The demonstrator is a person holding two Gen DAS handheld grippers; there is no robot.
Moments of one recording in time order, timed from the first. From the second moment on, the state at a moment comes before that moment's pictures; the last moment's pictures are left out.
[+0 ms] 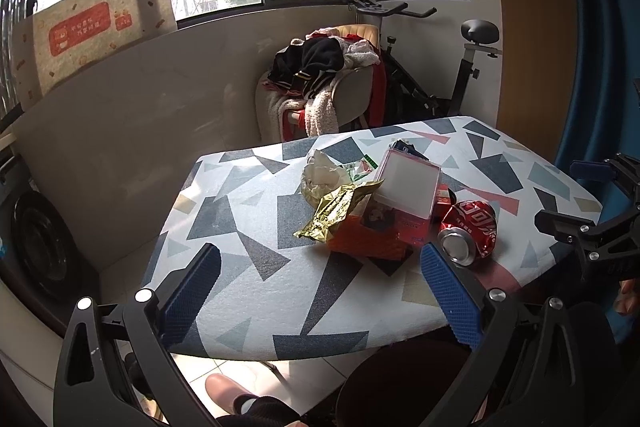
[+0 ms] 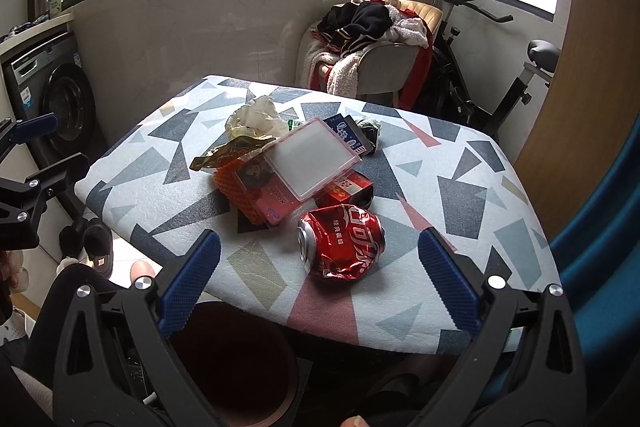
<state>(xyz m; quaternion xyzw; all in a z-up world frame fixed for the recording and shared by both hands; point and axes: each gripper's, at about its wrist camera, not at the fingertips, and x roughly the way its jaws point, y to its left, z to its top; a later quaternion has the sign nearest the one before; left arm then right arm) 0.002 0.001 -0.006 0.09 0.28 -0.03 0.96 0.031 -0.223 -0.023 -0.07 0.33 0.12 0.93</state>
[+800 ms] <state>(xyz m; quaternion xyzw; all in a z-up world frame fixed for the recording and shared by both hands) 0.001 -0.001 -0.007 0.09 0.28 -0.03 0.96 0.030 -0.225 -0.025 -0.07 0.33 0.12 0.93</state>
